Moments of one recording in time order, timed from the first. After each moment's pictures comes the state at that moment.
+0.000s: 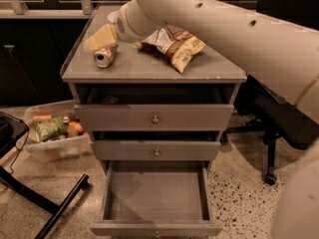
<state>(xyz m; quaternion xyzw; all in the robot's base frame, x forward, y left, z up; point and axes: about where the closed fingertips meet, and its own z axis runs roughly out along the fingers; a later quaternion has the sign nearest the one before) 0.709 0.097 0.940 -0.29 0.85 0.19 0.41</state>
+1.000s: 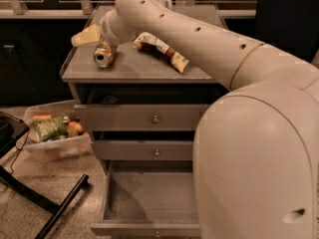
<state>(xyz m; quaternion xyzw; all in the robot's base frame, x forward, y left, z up) 0.789 0.155 0.897 -0.20 0.86 0.25 0.39</state>
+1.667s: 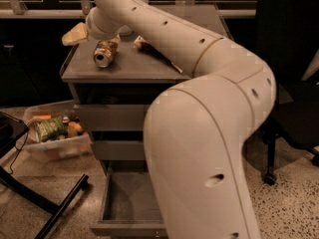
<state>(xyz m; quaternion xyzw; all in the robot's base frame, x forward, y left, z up) 0.817 0.190 0.886 -0.20 0.89 0.22 0.35</state>
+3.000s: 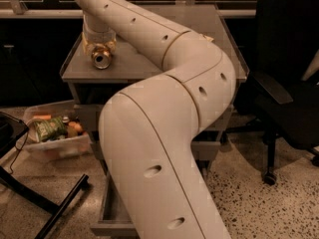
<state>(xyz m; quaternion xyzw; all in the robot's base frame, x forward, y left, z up) 0.823 0.182 0.851 -0.17 0.94 0.10 0.28</state>
